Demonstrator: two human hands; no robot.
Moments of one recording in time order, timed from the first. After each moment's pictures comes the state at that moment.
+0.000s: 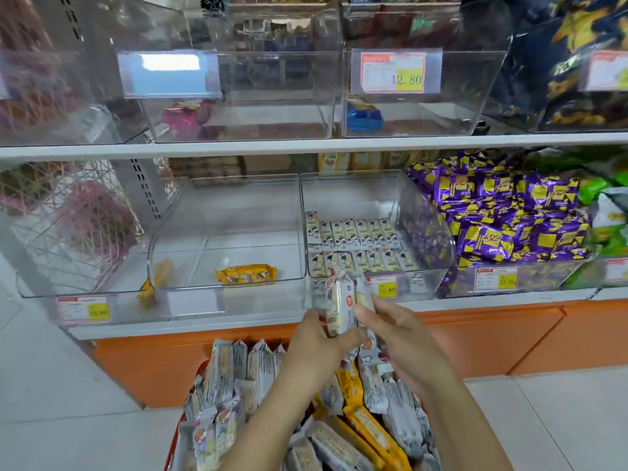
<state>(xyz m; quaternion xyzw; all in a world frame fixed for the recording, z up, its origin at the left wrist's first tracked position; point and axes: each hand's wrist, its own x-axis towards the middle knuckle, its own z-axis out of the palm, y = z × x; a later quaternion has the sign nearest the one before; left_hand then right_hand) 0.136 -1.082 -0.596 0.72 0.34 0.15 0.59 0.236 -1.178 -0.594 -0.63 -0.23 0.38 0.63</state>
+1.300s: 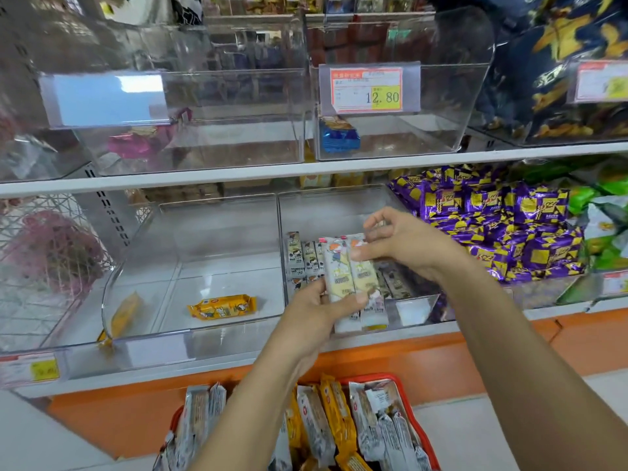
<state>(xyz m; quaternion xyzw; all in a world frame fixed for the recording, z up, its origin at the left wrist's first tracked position) 0.209 -1.040 -0.565 0.58 0.23 0.13 0.77 0.361 -1.120 -0.502 -0.75 -0.33 0.29 0.49</state>
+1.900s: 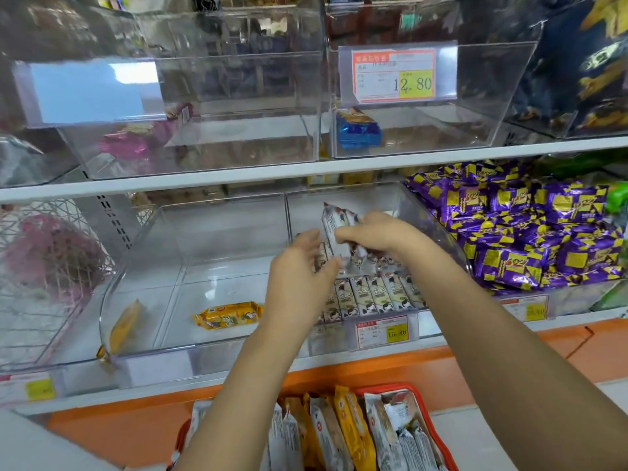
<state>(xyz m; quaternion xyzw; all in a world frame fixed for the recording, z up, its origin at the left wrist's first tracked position) 0.227 -0.992 -0.539 0.82 0.28 0.29 0.41 0.376 -1.040 -0.512 -0.87 -0.33 0.22 0.28</state>
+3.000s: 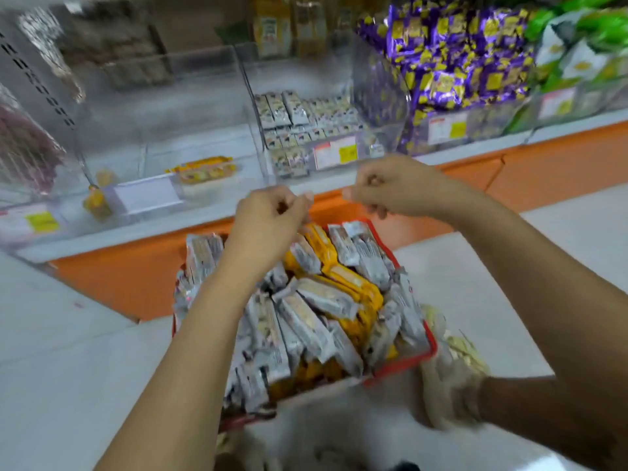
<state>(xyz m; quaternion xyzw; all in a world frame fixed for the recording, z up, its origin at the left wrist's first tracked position) 0.088 -1.084 -0.588 0.84 0.25 0.16 0.46 0.232 -1.221 -0.559 -0.84 -0.42 0.20 0.27</state>
